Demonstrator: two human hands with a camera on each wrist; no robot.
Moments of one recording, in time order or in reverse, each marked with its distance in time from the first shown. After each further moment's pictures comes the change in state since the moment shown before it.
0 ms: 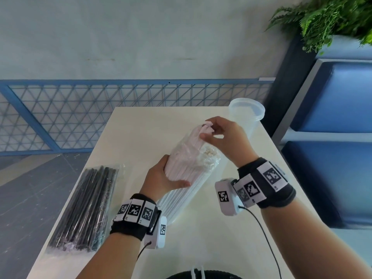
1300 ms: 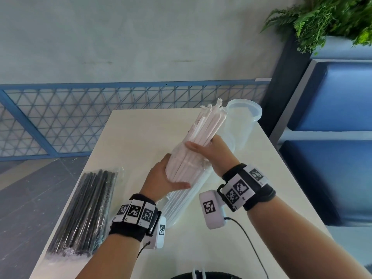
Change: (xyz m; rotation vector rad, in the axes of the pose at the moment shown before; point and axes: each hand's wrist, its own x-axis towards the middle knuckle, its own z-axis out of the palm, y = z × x) left_hand -0.002 0.014 -0.003 -0.062 -0.046 0.020; right_hand -0.006 0.006 0.038 0.452 -0.095 0.348
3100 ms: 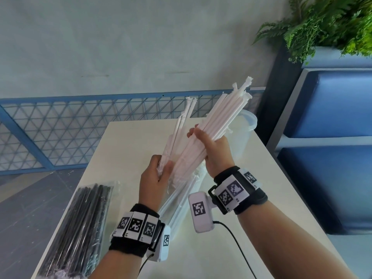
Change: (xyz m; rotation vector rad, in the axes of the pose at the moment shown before) left_hand 0.016 0.009 0.003 -0.005 0.395 0.177; right_hand 0.010 -0.022 0.000 0.418 0.173 -0.169
